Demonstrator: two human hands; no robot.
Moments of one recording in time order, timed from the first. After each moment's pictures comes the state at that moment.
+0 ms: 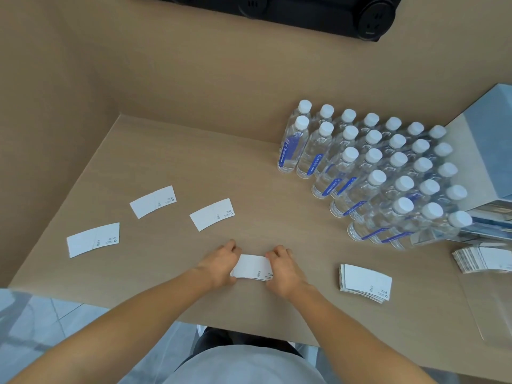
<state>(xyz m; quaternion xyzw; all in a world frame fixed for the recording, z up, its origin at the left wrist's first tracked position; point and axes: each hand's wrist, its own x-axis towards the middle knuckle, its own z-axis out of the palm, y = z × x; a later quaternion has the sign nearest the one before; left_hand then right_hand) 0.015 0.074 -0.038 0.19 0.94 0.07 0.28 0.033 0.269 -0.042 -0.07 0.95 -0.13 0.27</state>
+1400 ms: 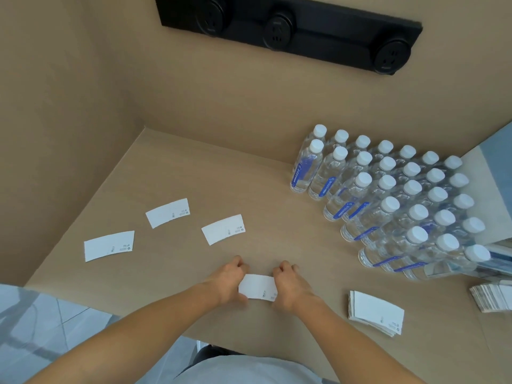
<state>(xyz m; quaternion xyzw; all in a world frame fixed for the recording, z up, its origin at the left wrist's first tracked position) 0.016 0.073 -0.037 0.13 0.93 0.16 0.32 0.014 0.261 -0.026 -0.12 0.94 -0.04 0.33</state>
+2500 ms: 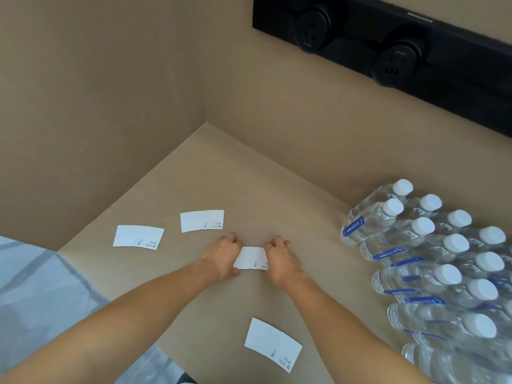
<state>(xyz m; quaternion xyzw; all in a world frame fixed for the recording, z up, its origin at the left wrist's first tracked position) -0.080 -0.006 -0.037 -0.07 0.96 0.12 0.26 -0.143 0.156 -0.032 -0.25 0.92 -0.02 0.30</state>
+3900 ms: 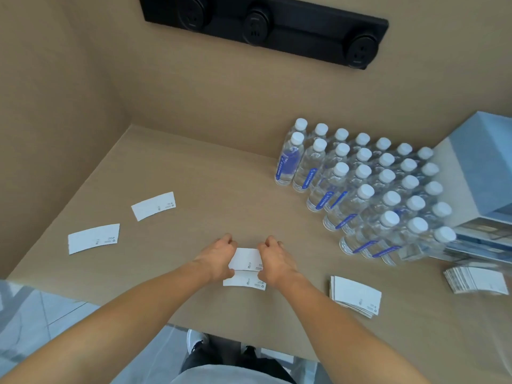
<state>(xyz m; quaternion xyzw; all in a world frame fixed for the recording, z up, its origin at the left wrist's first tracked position) 0.005 0.090 -0.004 0.11 0.95 0.12 0.25 0.004 0.262 0.001 -0.10 0.96 -0.06 0.25</state>
